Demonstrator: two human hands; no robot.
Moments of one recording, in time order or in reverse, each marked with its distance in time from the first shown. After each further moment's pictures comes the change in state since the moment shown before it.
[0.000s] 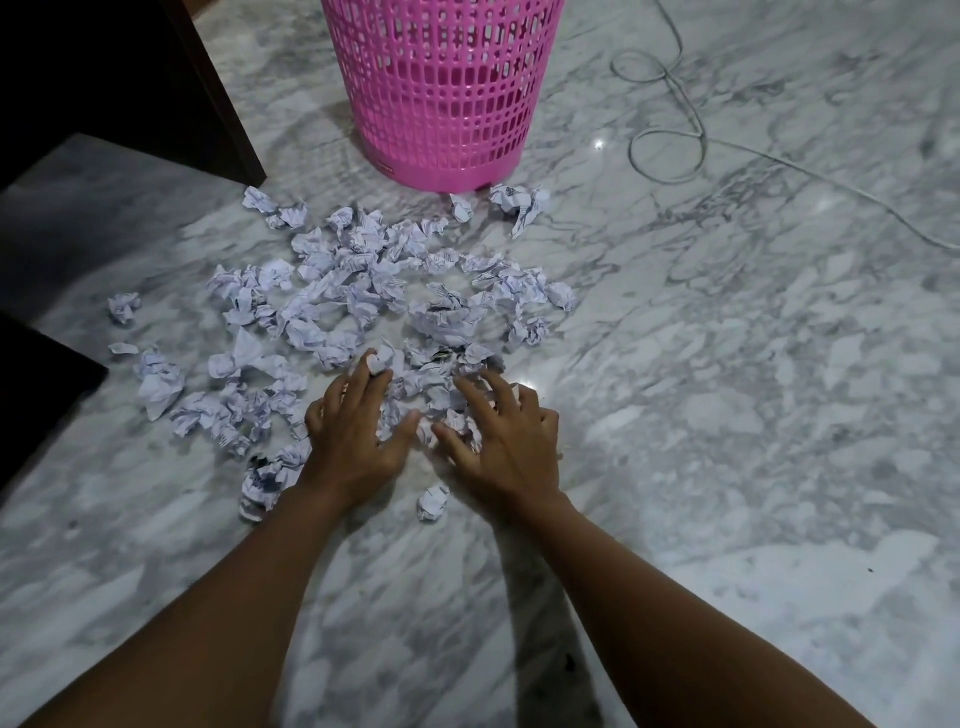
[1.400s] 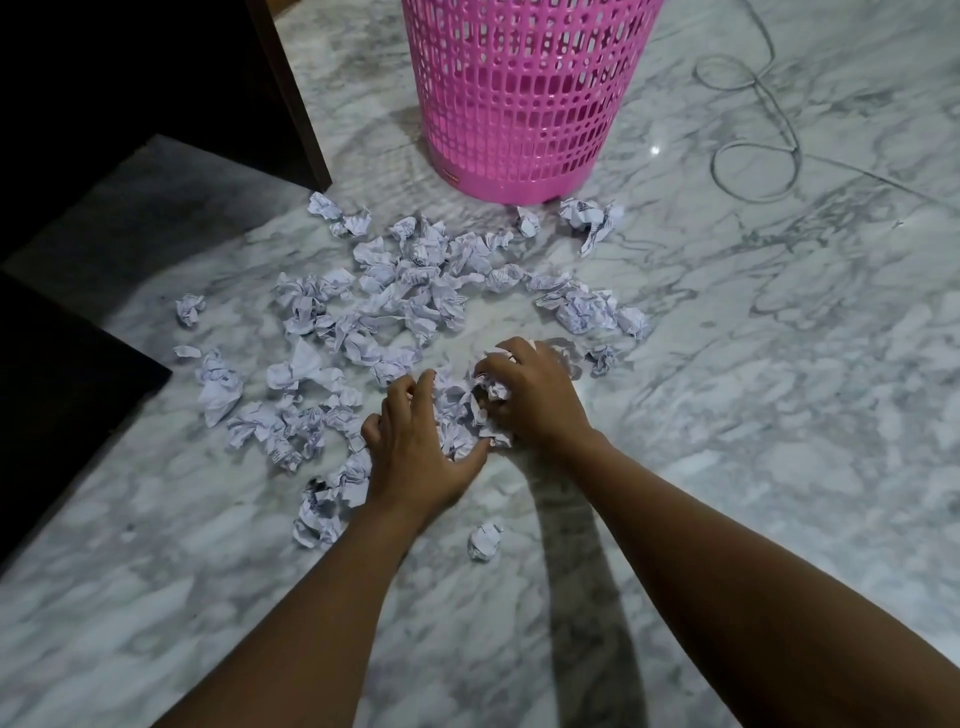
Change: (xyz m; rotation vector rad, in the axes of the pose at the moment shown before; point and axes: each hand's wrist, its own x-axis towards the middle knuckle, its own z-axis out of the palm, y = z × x) left_hand 0.016 0.007 0.016 0.041 0.172 -0.124; right_hand 0.109 -0.002 0.026 0.187 -0.004 -0.374
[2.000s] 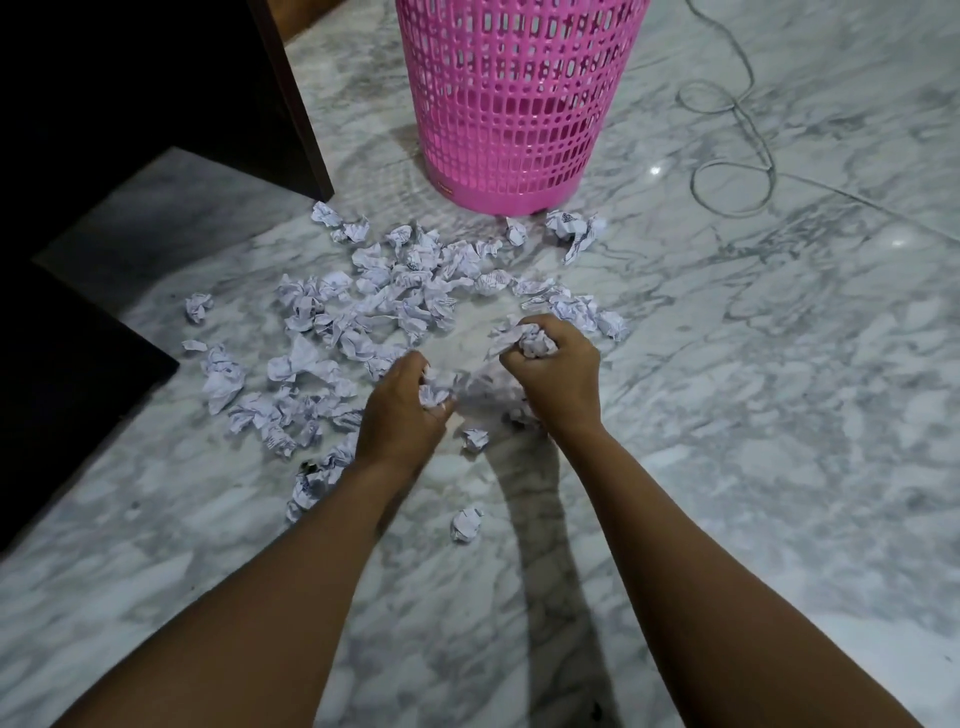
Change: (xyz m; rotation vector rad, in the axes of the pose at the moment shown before) left_hand 0.019 0.018 -0.024 -0.312 0.066 -0.011; right_hand -0.009 -0.028 -0.064 0.567 0.360 0.517
